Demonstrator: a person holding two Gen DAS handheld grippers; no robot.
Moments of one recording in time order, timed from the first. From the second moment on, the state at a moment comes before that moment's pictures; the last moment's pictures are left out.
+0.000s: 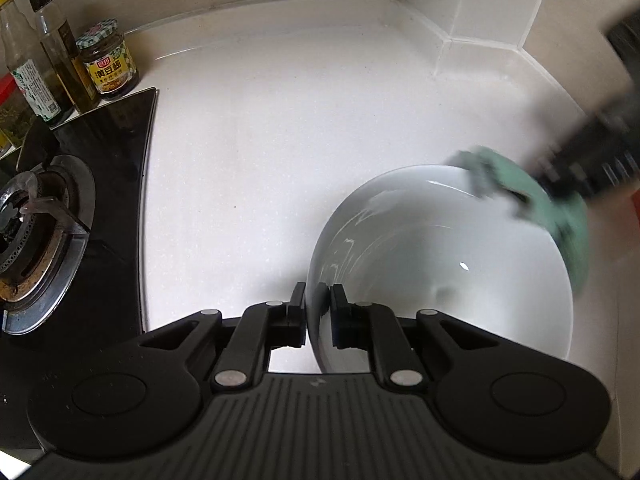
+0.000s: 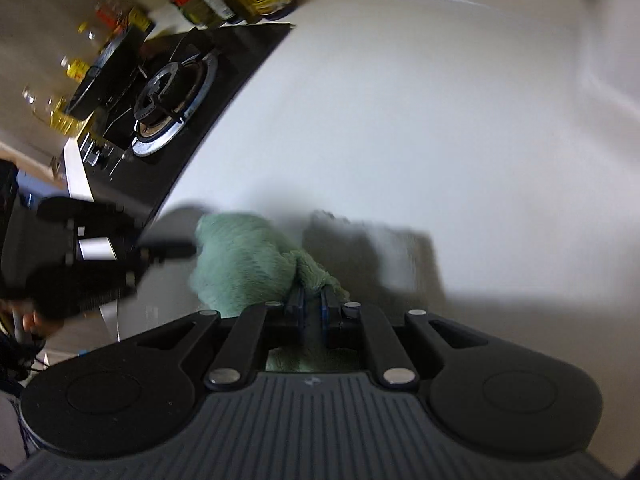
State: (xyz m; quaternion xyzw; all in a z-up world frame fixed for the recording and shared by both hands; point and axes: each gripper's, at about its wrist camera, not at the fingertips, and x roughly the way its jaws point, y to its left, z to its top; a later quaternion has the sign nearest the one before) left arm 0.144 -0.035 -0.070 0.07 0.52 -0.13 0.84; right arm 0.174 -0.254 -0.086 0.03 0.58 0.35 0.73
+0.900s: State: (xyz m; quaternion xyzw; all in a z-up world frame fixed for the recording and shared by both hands) left arm 0.121 -0.043 -0.072 0.10 0.51 -0.11 0.85; right arm -0.019 -0.149 -0.091 -0.02 0.46 0.33 0.82
